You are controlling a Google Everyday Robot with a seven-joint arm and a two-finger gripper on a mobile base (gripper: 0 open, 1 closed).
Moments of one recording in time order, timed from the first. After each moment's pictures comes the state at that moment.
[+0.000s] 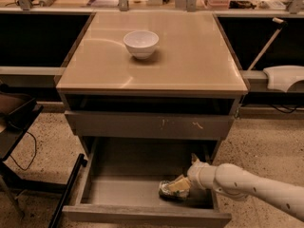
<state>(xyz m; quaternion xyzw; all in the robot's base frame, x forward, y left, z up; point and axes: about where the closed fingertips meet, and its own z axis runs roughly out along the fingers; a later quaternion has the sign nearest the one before) 0.544 -0.123 0.417 -0.37 0.83 0.16 0.38</state>
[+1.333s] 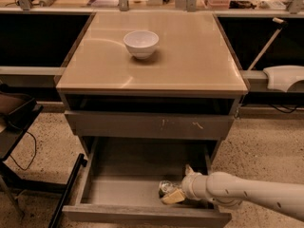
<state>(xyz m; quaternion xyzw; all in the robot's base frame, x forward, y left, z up) 0.502 -0.102 0.389 -0.39 0.84 0.17 0.33</state>
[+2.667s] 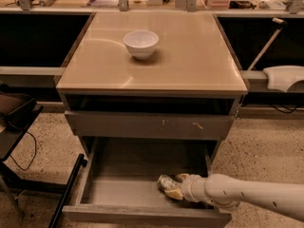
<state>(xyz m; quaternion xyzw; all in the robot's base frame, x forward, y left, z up) 0.501 -0.099 0.371 -0.38 0.85 0.17 0.32</state>
